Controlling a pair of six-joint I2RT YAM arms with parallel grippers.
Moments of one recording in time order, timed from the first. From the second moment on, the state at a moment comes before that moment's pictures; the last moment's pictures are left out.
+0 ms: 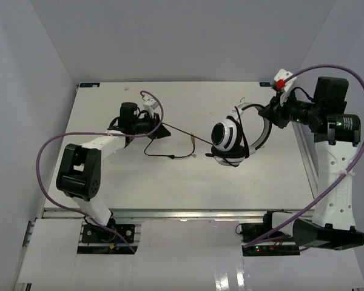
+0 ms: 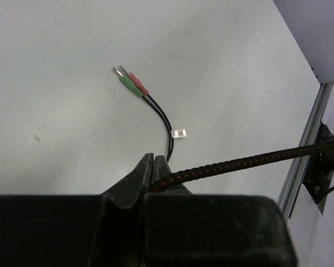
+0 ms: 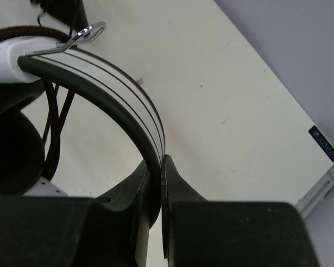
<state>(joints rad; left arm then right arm) -0.27 1.70 0.99 0.15 0.77 -0.18 -0.06 1.21 1.70 -1.08 -0.83 -0.66</state>
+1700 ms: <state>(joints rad) -0.84 1.60 1.22 0.10 0.76 -0.67 0.41 1.63 1.61 -0.71 0.09 -0.20</state>
